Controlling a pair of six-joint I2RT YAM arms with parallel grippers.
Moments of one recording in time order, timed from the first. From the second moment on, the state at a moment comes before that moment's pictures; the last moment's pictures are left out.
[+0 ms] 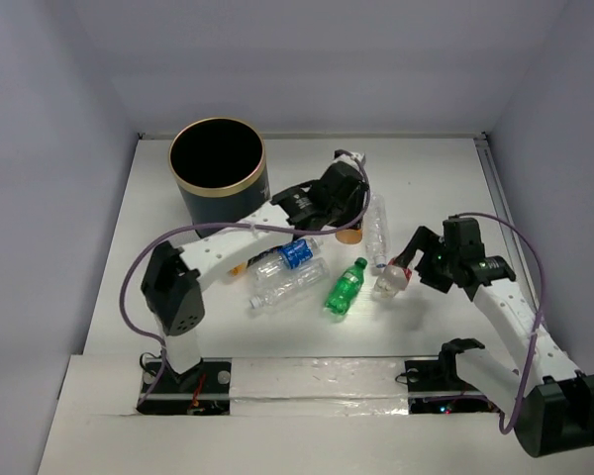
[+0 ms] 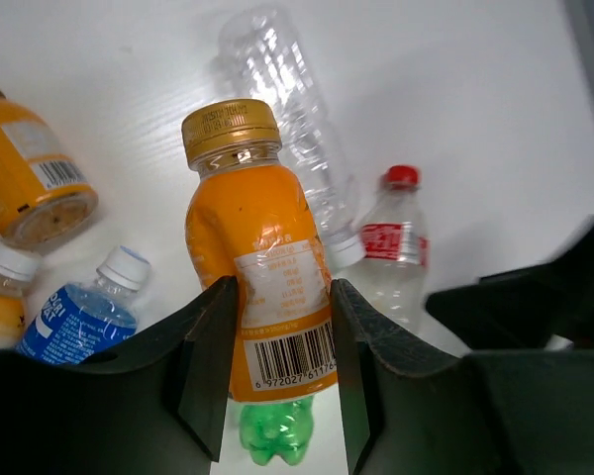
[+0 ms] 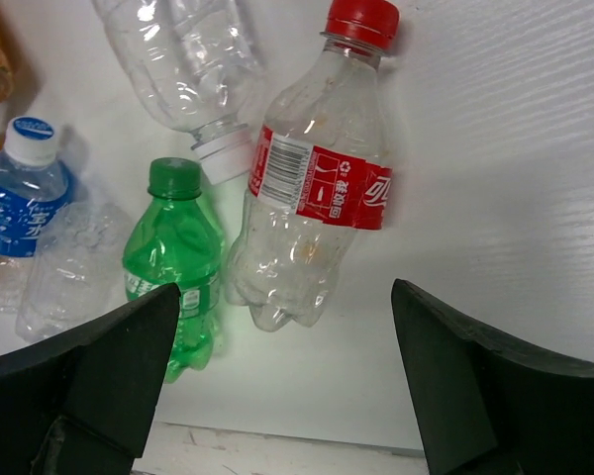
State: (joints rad) left arm -0.93 1.81 1.64 -0.56 -0.20 -0.54; right arm 0.15 0.91 0.69 -0.68 -0.13 0.70
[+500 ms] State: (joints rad) left arm -0.64 1.40 1.67 -0.49 -0.07 -0.55; right arm 0.15 1.04 0.57 -0.55 -0.22 0.75
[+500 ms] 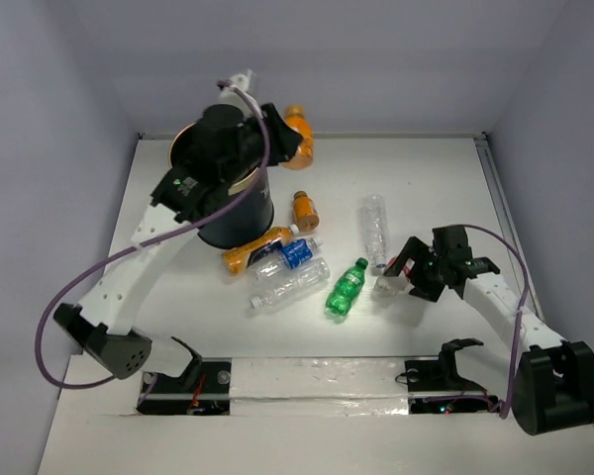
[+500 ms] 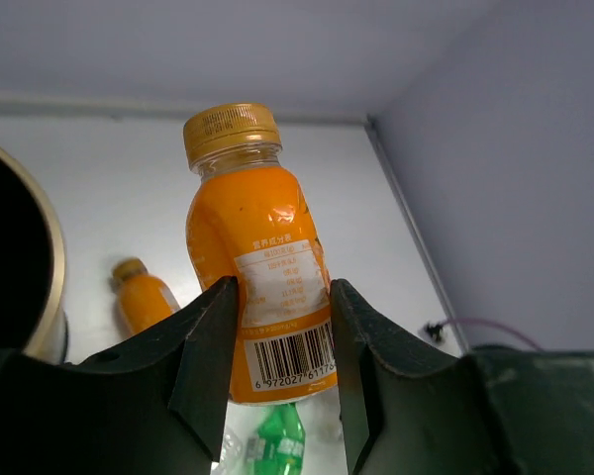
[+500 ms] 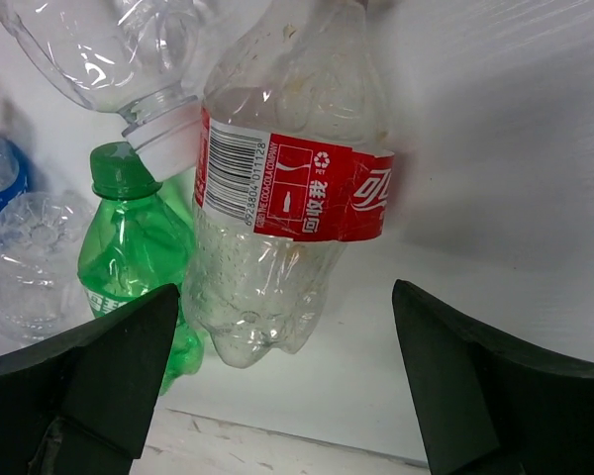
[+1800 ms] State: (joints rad) left arm -0.28 1.25 1.43 -0.45 0.06 -0.51; right arm 0.17 0.79 0.98 -0.78 -0.28 0.79
